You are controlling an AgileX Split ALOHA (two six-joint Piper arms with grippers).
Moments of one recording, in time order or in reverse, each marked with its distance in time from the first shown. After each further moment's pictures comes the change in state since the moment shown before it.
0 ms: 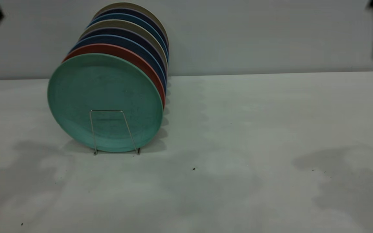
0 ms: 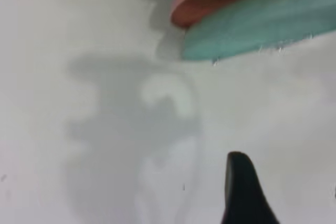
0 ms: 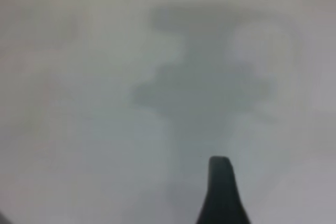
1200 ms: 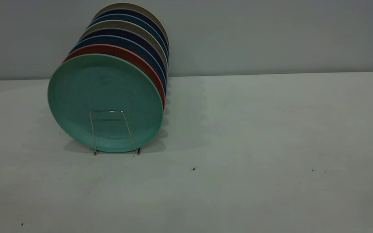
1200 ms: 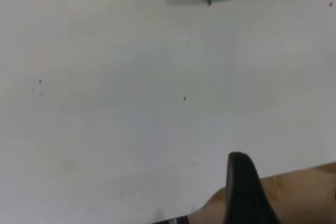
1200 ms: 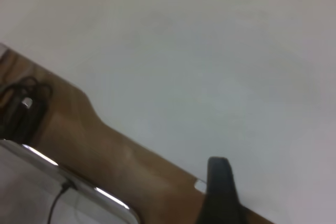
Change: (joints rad) left arm 0.000 -1.203 0.662 0.081 0.157 -0.071; right arm 0.131 -1.128 0.629 0.183 0.115 -0.150
